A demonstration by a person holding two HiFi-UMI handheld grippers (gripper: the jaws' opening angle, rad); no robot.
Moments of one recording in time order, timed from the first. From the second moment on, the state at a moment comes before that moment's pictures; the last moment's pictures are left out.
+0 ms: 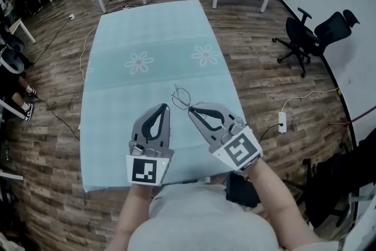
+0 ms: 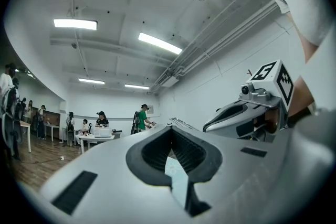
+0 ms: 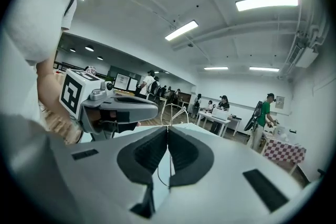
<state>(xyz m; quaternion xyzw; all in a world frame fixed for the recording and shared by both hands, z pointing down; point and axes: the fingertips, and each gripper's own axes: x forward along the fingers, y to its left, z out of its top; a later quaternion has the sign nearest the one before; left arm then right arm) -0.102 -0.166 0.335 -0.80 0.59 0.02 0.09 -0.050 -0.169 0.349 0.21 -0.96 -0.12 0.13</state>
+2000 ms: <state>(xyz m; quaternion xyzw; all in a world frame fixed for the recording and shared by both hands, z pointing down) -0.116 -0.167 0.355 -0.82 0.57 0.01 0.07 -0.045 -0.175 0.405 0.01 -0.91 0.37 0.18</state>
